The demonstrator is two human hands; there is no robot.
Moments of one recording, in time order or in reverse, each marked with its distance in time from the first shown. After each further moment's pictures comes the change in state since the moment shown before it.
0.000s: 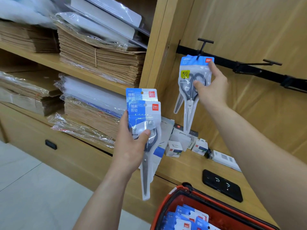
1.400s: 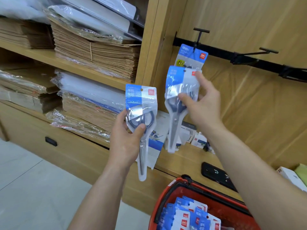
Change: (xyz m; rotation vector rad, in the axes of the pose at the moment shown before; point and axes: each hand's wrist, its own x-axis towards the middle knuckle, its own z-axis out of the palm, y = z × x) left_hand 0.002 -0.016 0.000 0.028 0.073 -0.008; right_hand -0.081 -0.006 -0.009 0.206 -0.146 -0.038
